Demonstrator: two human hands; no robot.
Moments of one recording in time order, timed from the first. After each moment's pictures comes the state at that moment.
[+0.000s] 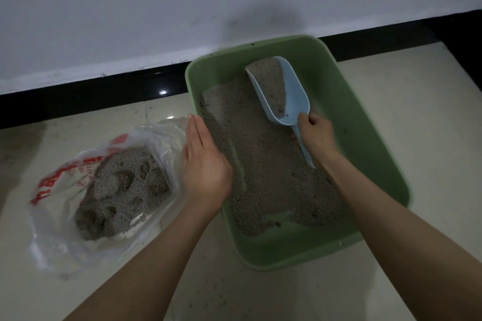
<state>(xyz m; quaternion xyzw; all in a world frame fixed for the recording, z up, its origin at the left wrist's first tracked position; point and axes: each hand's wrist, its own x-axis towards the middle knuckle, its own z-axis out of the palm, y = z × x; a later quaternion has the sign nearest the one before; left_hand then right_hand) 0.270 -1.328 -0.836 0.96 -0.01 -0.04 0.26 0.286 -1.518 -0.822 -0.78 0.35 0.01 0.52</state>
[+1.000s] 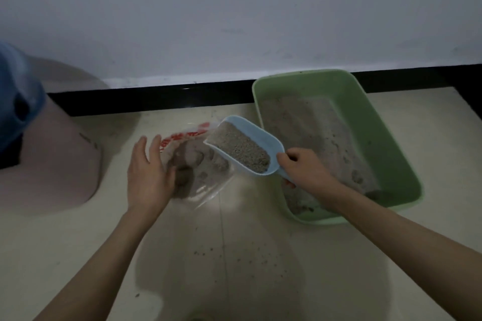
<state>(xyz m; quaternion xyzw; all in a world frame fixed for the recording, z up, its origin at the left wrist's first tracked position) 0.211 -1.105 -0.802 0.98 0.02 0.06 0.18 0.193 -1.384 -0.732 -0.87 0.15 0.16 0.44</state>
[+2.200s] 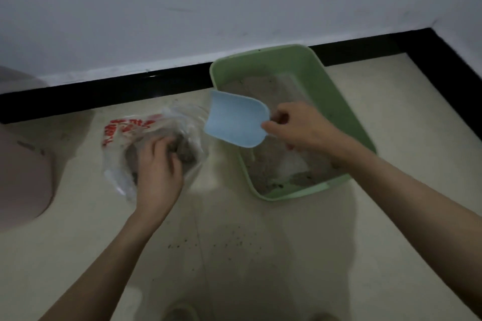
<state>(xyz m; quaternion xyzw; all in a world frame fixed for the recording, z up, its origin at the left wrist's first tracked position) 0.196 -1.183 -0.793 0.94 -0.06 0.09 0.31 0.193 -1.429 -0.673 -0.94 0.07 0.14 0.30</state>
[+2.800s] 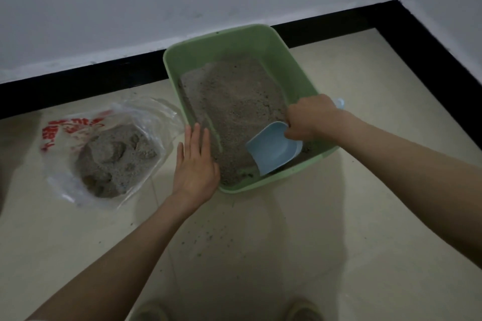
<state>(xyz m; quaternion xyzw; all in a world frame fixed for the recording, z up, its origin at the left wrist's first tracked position) 0.176 -1.306 -0.820 0.96 -0.19 -0.10 0.17 0.189 -1.529 -0.707 -0.96 0.02 0.27 -0.11</state>
